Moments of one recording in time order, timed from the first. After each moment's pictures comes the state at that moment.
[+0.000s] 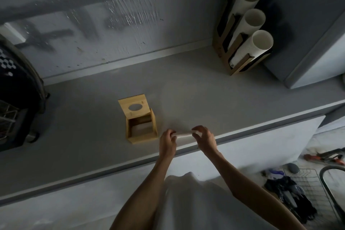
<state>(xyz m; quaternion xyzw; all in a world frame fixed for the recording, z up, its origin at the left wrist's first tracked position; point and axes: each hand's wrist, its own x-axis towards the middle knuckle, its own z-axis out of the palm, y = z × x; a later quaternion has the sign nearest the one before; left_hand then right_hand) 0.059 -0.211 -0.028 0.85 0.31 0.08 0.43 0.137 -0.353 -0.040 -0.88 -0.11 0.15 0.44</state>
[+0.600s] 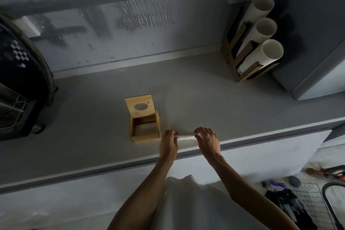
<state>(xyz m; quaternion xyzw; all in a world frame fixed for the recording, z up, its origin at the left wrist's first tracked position) 0.055 -0.206 -0.027 0.90 0.28 0.10 0.33 0.137 -0.349 -0.029 -0.93 -0.22 0.03 0.29</state>
